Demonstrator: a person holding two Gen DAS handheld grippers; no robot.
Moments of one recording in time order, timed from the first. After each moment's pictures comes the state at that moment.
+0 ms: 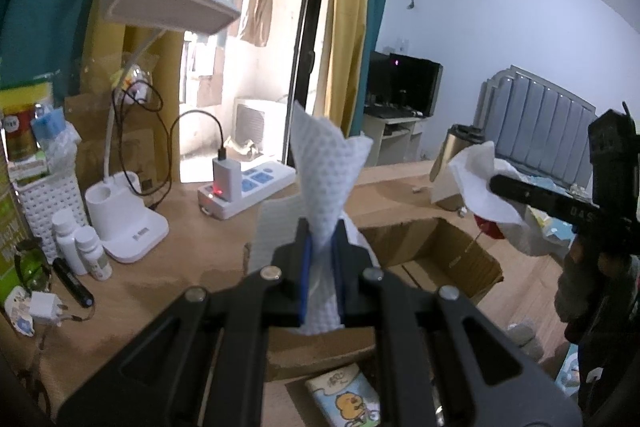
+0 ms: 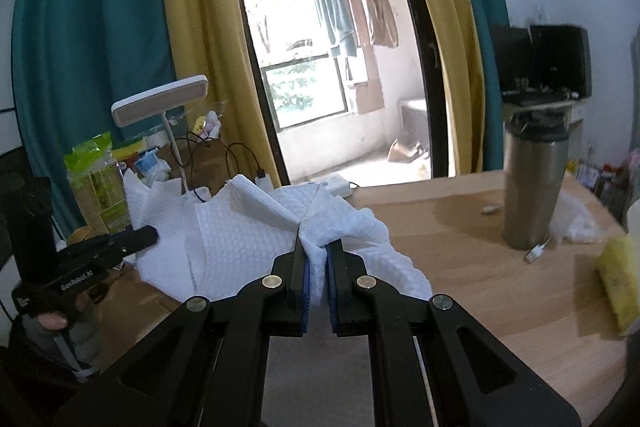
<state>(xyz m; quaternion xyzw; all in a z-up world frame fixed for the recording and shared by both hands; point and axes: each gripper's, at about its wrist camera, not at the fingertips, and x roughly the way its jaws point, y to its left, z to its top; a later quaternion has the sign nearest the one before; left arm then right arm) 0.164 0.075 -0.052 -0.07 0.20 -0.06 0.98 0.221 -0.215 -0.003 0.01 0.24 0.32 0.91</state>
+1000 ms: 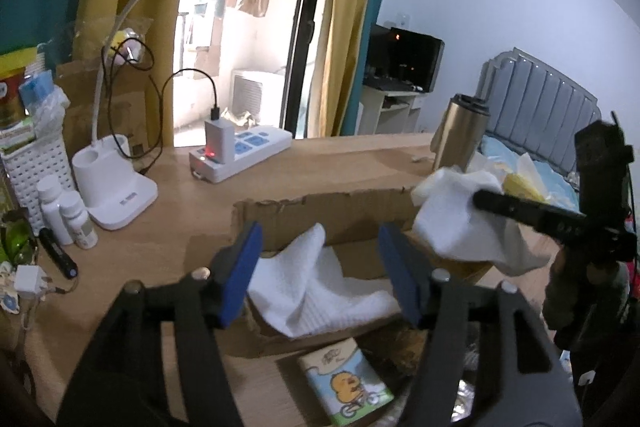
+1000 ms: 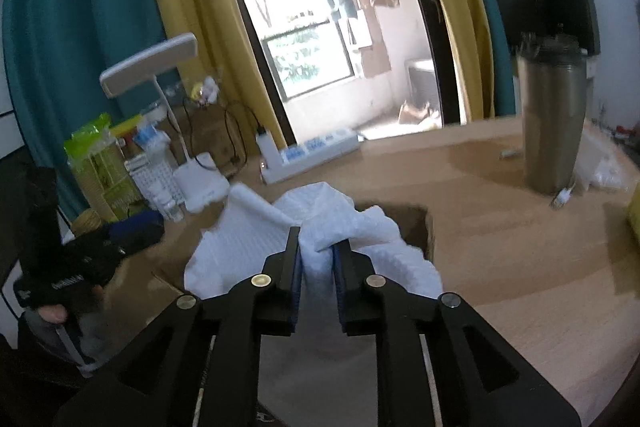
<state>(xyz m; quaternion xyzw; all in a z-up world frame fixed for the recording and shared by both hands) 0.176 0.070 -0.077 -0.08 0.26 -0.07 0.96 0.230 -0.211 -0.044 0.03 0.31 0.33 0.89</state>
